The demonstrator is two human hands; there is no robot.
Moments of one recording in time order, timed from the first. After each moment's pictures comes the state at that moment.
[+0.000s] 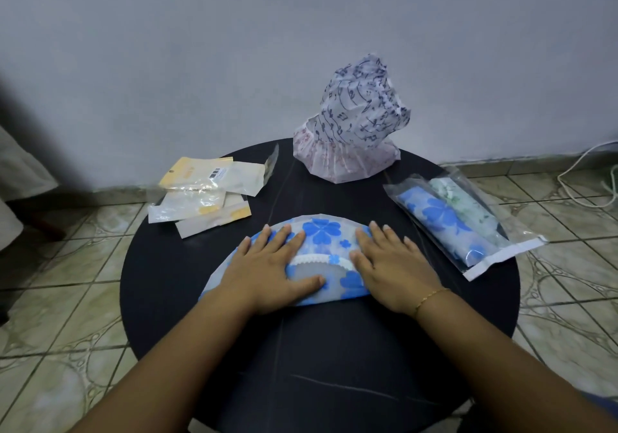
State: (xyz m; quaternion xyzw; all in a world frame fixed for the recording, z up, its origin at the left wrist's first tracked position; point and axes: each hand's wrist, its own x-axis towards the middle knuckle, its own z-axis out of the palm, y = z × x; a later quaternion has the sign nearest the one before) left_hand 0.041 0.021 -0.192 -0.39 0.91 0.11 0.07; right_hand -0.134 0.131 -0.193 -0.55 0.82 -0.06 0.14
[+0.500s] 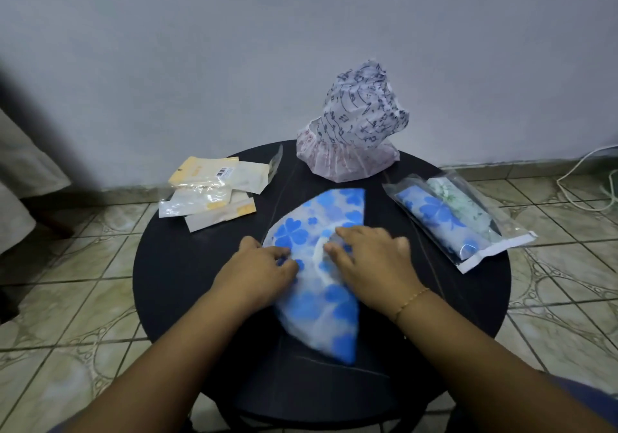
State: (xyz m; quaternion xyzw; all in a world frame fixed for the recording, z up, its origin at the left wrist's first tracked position) left_hand 0.059 0.045 -0.167 -0.50 0.83 0.24 -0.01; right_hand -0.093 0.136 -0.172 -0.55 0.82 -0.16 0.03
